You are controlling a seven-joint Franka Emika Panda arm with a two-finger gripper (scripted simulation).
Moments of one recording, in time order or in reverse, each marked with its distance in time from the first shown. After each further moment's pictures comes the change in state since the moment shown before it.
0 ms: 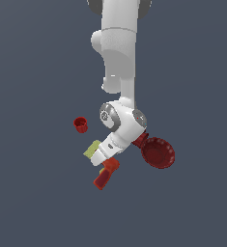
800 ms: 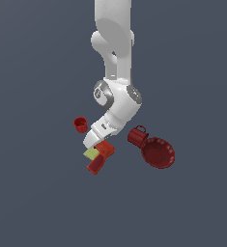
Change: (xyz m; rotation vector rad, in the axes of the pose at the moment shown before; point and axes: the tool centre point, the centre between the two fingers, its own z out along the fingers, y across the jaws) arm -0.063 0.010 -0.050 0.002 -0.001 -0.001
